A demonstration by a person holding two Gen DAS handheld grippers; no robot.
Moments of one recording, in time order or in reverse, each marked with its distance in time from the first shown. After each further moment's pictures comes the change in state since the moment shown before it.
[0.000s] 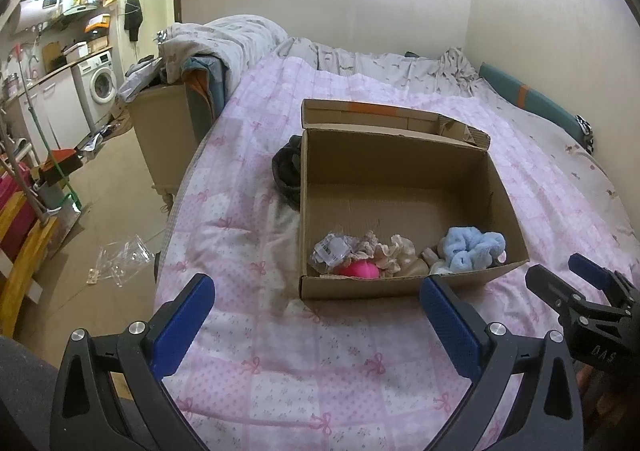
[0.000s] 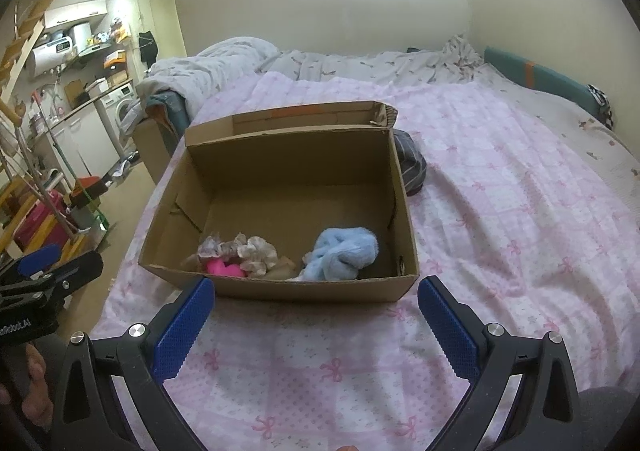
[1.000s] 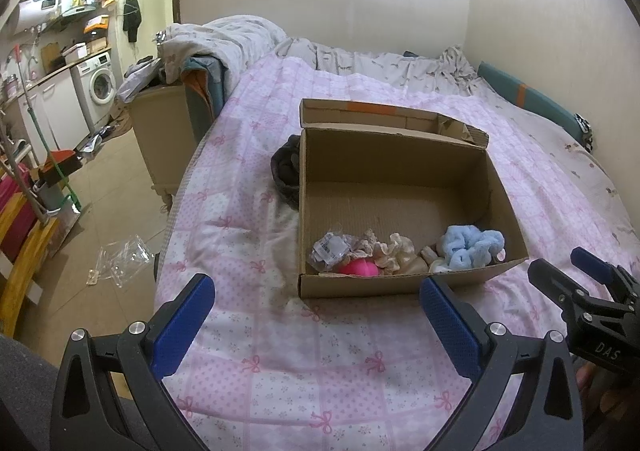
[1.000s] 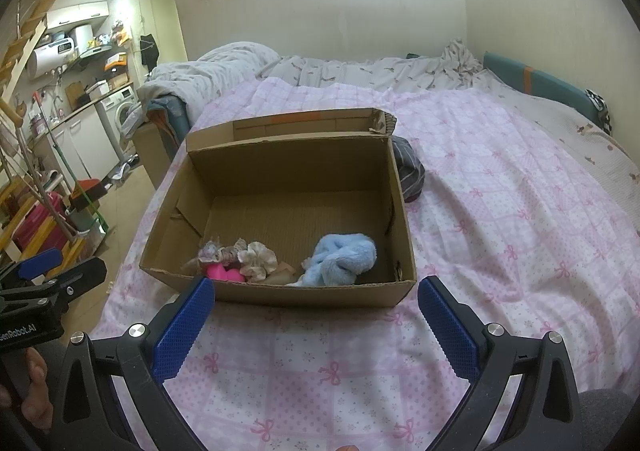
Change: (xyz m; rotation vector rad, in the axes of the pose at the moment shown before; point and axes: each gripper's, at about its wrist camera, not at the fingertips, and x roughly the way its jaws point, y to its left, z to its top) left arm -0.001 0.000 -0.003 0.003 -0.006 -0.002; right arm -0.003 -0.002 0.003 -0.005 -0.019 0.000
